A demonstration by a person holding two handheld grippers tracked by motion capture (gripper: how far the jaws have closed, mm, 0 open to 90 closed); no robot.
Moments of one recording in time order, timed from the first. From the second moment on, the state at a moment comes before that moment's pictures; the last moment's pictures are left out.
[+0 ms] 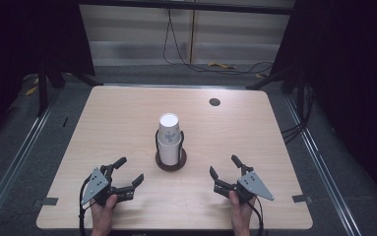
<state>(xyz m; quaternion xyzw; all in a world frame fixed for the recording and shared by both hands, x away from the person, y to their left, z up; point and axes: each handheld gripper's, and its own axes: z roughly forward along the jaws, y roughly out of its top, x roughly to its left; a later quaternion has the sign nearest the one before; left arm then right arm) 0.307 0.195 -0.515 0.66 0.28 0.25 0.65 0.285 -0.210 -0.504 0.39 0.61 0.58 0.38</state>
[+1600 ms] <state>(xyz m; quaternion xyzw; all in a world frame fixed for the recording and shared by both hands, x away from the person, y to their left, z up) 0.307 0.193 -0.514 0.67 0.27 0.24 0.65 0.312 -0.190 -0.462 0.34 0.69 0.59 0.26</state>
